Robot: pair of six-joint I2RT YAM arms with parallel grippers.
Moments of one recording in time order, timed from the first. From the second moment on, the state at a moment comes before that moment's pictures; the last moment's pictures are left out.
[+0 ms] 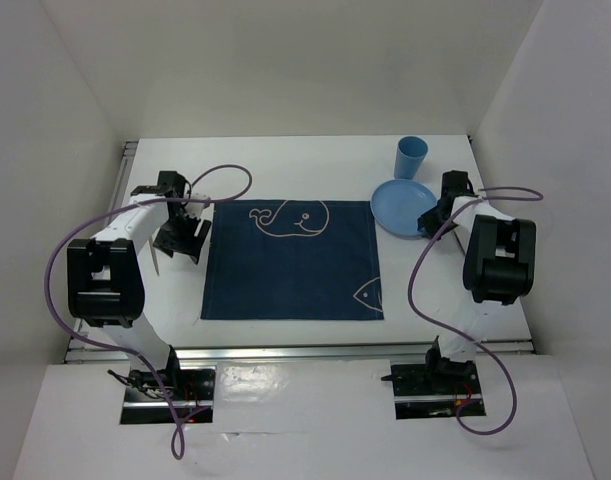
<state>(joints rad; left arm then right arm) 0.02 1.70 1.22 -0.88 0.02 0.25 -0.16 1.84 1.15 -0.41 0.06 0.91</state>
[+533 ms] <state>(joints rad) 0.02 1.70 1.22 -0.89 0.04 0.26 -0.15 1.35 0.99 -0.37 0.06 0.77</state>
